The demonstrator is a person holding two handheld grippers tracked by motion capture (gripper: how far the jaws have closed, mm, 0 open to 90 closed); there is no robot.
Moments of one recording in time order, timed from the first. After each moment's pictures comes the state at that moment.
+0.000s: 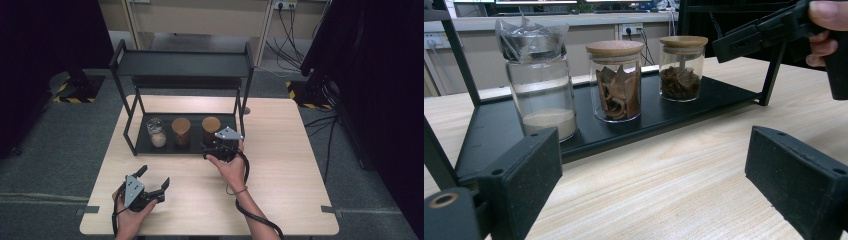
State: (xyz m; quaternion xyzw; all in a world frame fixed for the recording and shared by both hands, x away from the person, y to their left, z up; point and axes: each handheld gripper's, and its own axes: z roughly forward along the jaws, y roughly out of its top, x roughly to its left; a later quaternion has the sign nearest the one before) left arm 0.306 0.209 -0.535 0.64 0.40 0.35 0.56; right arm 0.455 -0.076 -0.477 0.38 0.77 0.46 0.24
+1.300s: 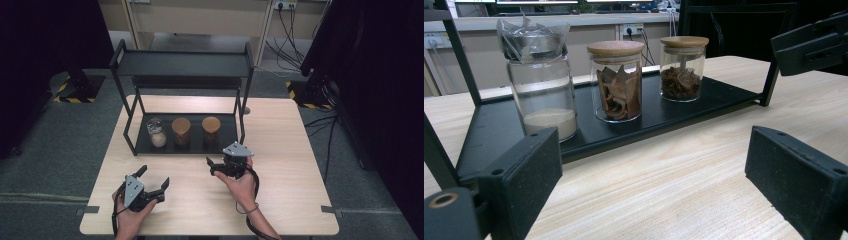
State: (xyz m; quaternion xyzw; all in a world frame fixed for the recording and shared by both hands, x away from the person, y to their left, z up) left arm 0.306 0.209 -0.535 0.64 0.40 0.35 0.55; right arm 0.408 -0.104 -0.483 0.37 0.77 0.47 0.24
